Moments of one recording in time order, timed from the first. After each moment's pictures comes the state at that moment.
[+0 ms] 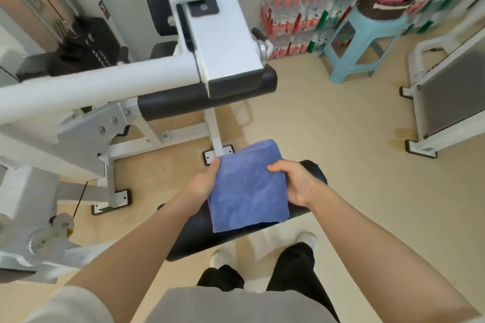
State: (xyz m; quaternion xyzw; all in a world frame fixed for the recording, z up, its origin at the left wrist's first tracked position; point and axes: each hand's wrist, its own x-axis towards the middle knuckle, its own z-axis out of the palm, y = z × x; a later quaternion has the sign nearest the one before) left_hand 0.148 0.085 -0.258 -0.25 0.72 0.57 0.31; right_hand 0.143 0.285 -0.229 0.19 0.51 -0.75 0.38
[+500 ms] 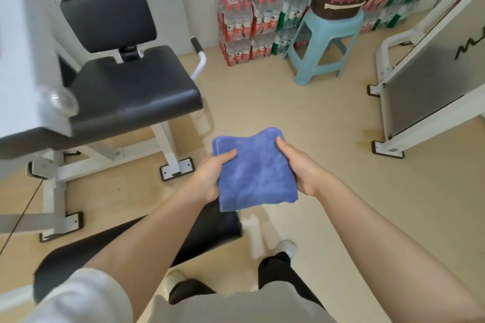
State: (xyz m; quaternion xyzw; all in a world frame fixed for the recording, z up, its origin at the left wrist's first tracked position) left_hand 0.055 0.351 -0.229 -0.28 0.49 0.76 0.34; right_hand 0.058 0.539 -0.224 0.21 0.59 -0.71 0.32
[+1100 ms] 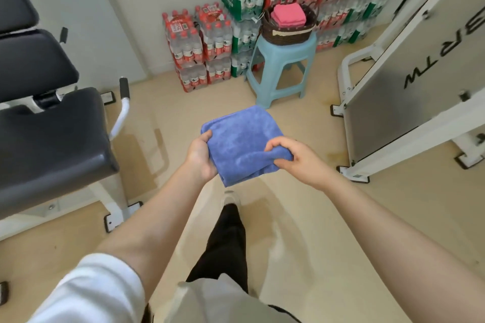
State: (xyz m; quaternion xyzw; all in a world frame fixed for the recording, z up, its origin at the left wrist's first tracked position) left_hand -0.168 0.582 -0.227 -0.33 0.40 0.81 0.27; right_hand -0.114 0.787 -0.209 -0.05 0.87 -0.47 0.15
